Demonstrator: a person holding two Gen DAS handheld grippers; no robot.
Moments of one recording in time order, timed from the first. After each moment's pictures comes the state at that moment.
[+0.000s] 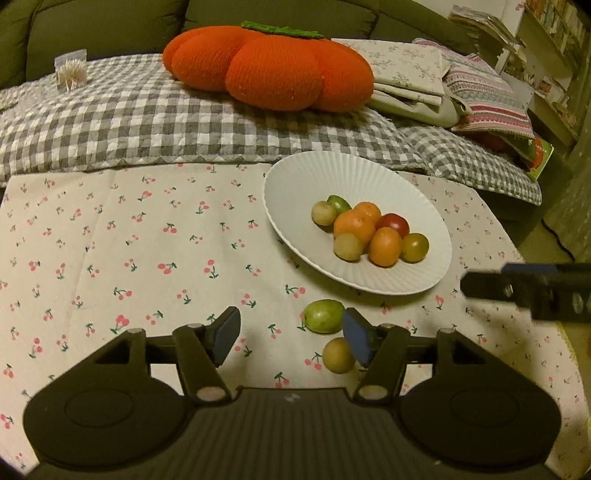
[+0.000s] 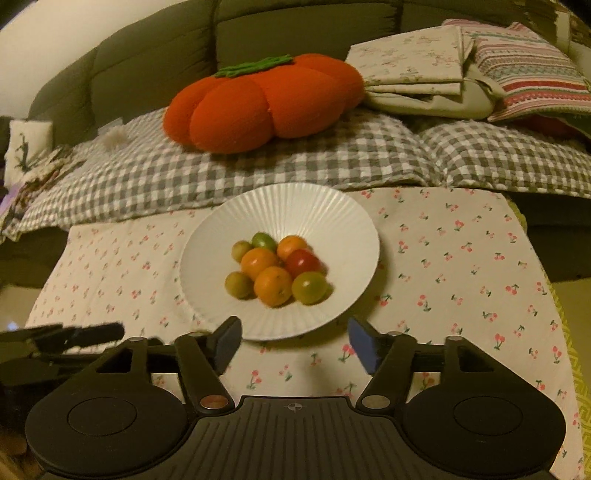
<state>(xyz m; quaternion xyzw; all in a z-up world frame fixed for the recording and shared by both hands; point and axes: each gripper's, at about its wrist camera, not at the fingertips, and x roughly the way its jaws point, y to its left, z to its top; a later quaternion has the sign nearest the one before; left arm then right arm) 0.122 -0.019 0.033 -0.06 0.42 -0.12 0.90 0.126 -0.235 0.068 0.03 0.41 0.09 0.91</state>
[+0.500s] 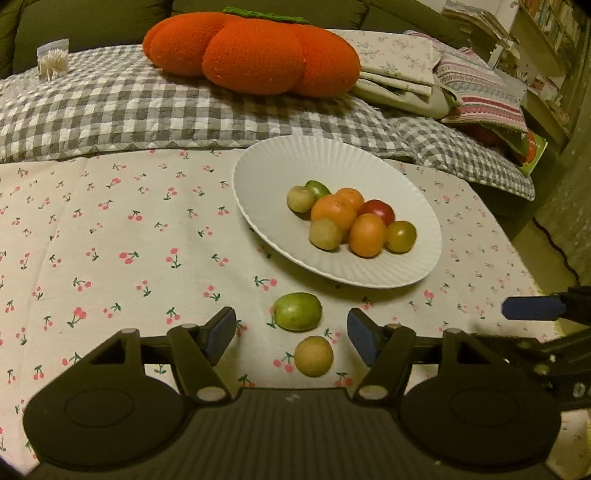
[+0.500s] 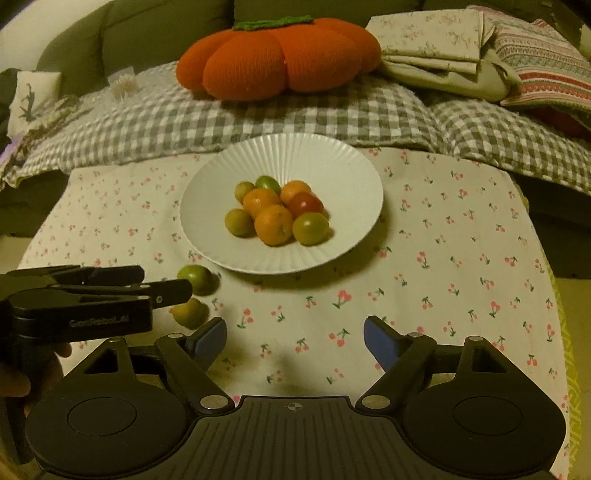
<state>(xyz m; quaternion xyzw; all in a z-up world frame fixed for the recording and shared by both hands) 0.132 -0.043 0.011 -0.06 0.42 -0.13 0.90 0.111 -0.233 0.048 -0.01 0.45 0.09 0.89</state>
